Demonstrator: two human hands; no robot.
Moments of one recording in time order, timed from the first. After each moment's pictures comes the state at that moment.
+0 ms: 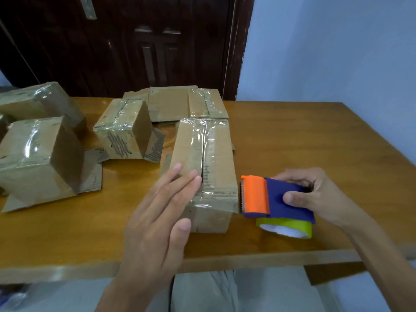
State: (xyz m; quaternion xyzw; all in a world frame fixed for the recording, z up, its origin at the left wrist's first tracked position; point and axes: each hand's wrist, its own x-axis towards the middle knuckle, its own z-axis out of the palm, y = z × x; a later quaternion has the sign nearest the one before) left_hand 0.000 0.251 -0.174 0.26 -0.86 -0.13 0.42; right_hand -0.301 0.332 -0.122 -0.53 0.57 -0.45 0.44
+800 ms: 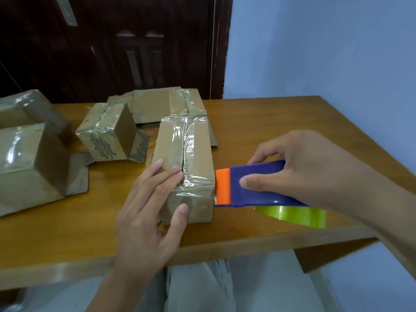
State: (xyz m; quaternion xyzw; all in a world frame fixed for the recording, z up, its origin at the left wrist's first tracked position) left_hand -0.014 0.257 -0.176 0.29 -0.83 -0.11 0.46; right_hand -0.250 0.355 -0.027 -0.60 0.77 -0.16 0.14
